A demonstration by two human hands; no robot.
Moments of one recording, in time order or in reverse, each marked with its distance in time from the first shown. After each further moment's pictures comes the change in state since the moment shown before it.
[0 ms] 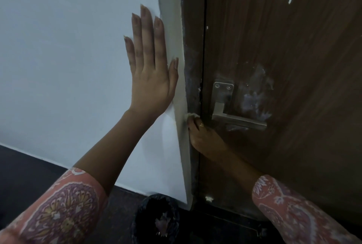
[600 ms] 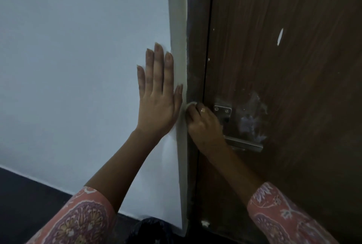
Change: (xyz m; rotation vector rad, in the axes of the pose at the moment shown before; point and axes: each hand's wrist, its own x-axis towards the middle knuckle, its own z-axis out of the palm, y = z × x) left_hand -0.003 -0.004 0.002 0.019 -0.042 0.056; right_hand 0.056 0.037 -0.060 0.216 0.348 0.288
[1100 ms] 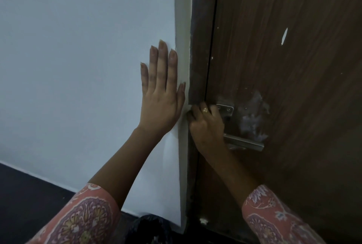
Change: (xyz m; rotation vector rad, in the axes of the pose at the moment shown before) left_hand 0.000 -0.001 0.002 0.021 0.001 0.000; right_hand 0.002 -0.005 -0.005 -0.087 -0.098 0.039
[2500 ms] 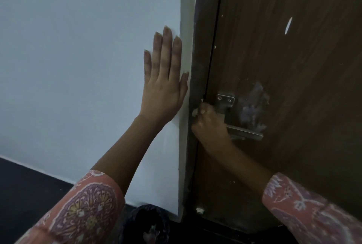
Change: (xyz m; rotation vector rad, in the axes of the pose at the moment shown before) left_hand 0.002 0.002 -0.008 0.001 -0.028 -0.016; right_hand -0.013 -0.006 -0.016 -0.647 -0.654 -0.302
